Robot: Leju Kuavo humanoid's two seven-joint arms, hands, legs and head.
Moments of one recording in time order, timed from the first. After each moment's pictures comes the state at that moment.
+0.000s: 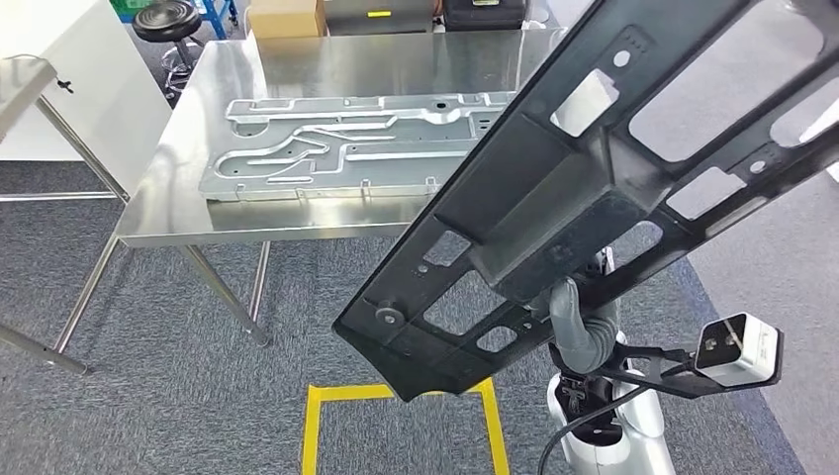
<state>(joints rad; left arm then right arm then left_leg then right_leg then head) -0.13 0.01 -1.55 -0.13 1.14 0.43 -0.07 -0.12 0.03 0.15 -1.94 -0.40 0.52 -0.41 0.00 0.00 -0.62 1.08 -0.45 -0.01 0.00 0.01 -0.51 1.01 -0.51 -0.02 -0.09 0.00</state>
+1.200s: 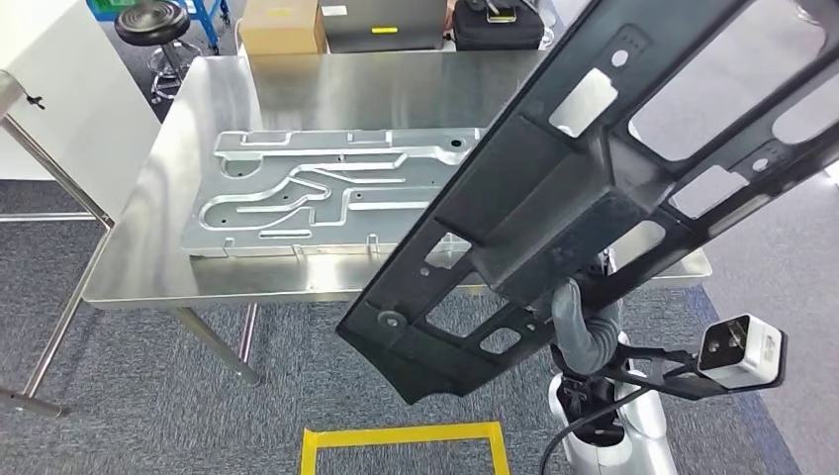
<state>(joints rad) -0.13 0.00 -1.55 -0.13 1.14 0.43 -0.07 -0.13 0.03 0.14 -1.95 -0.40 0.52 -0.41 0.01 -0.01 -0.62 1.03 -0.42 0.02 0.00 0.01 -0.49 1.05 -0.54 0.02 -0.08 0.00</state>
